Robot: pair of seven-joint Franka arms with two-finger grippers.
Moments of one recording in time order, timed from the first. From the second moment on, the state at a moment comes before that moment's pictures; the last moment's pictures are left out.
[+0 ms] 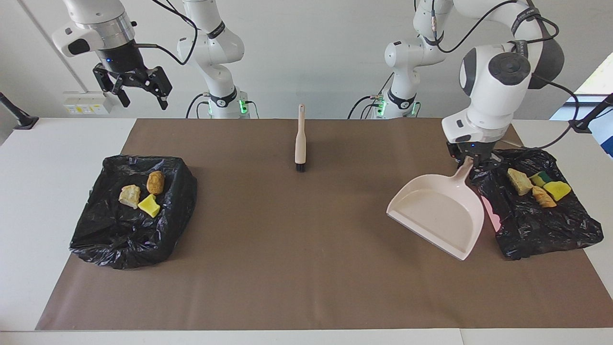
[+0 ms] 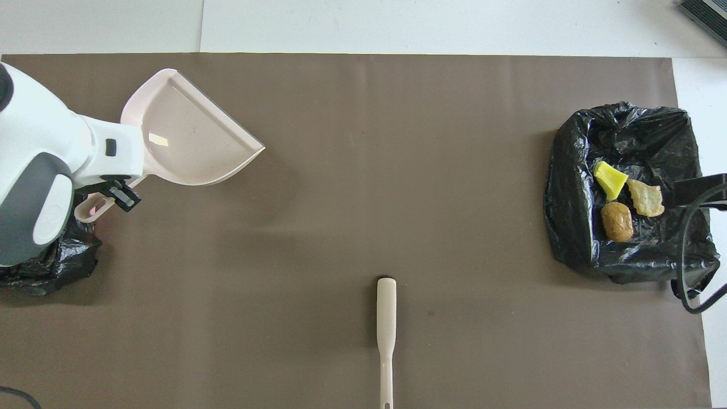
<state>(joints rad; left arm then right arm) 0.05 0.09 -0.29 -1.75 0.21 1.77 0.43 0.10 -0.09 -0.13 -1.56 -0.02 1.50 0.06</state>
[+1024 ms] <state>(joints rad) -0.54 0.64 -0.23 -1.27 0.14 1.89 -0.62 0.10 -0.07 -0.12 -1.64 -0.02 1.59 0.06</state>
